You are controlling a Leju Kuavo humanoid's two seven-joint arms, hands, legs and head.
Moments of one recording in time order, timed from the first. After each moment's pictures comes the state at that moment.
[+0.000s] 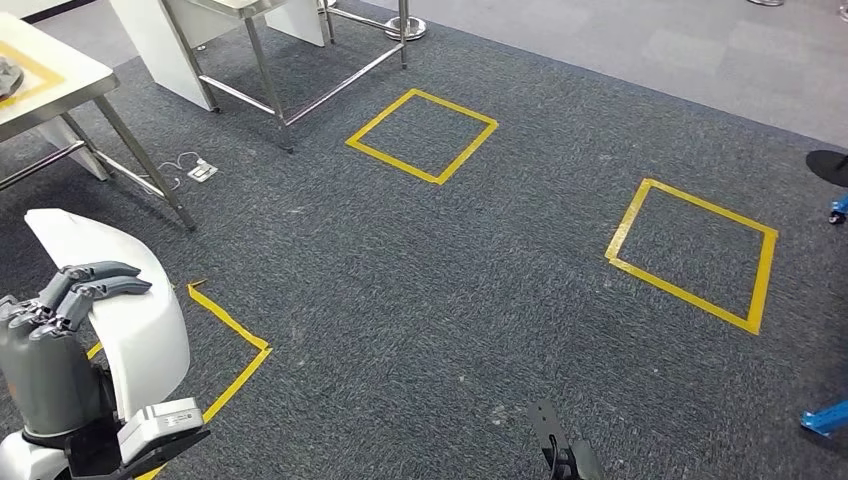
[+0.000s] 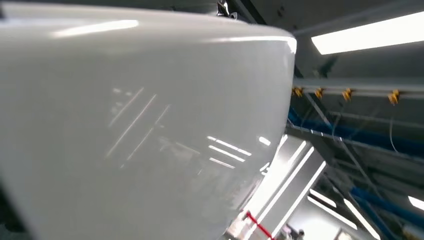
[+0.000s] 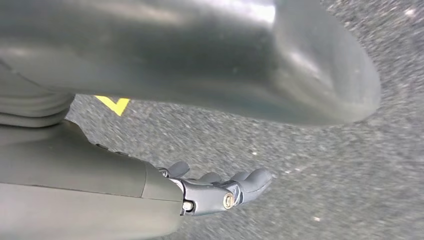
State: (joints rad) left arm -0.32 0.04 -0.44 -1.61 -0.93 0.49 -0.36; right arm -0.07 0.14 -1.00 -0.19 0.93 -0.15 -0.27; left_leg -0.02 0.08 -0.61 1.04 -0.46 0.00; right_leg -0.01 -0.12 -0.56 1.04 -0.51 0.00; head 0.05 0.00
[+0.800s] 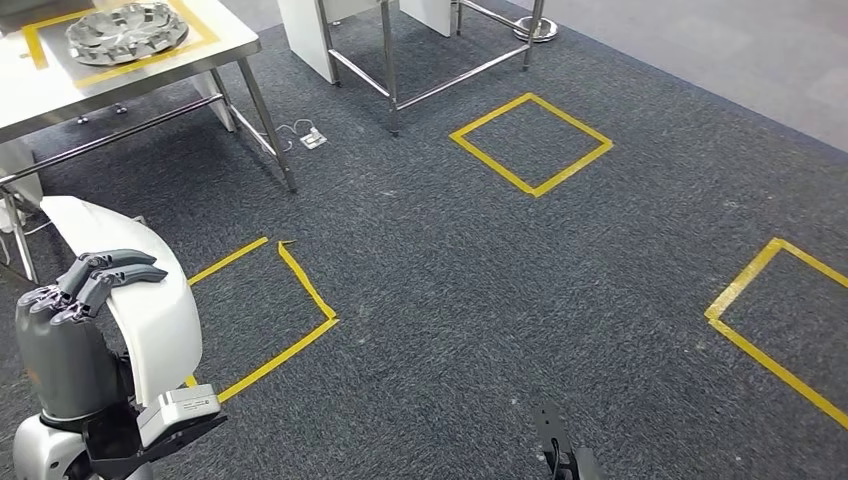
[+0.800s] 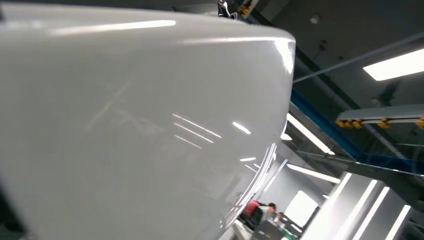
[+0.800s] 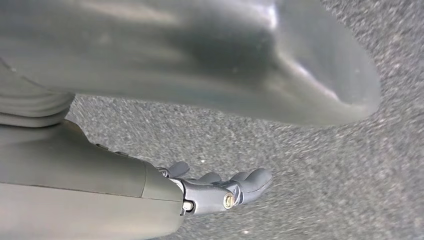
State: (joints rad) left arm -0.35 0.01 -0.46 -1.56 -0.95 0.50 -0.36; right arm -0.07 0.14 -1.02 -0.19 0.92 -0.15 -0.25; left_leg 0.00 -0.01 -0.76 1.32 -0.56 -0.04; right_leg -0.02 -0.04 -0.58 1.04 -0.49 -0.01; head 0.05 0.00
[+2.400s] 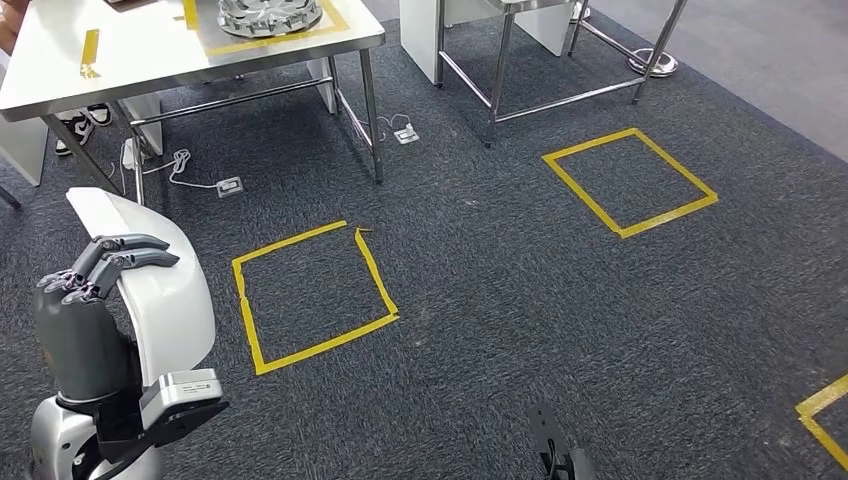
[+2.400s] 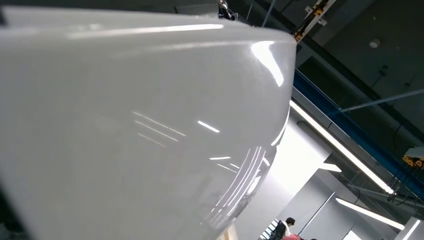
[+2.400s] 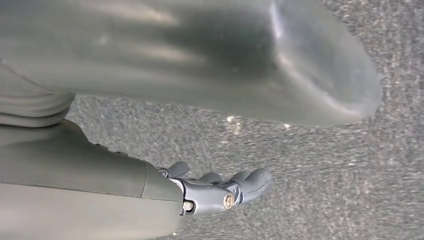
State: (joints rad) left arm -0.37 -0.02 -0.46 -1.56 -0.92 0.47 -0.35; right arm -0.08 0.15 -1.03 -0.19 0.93 -0.11 -0.27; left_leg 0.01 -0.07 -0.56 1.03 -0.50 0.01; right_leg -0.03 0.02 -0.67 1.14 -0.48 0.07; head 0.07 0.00
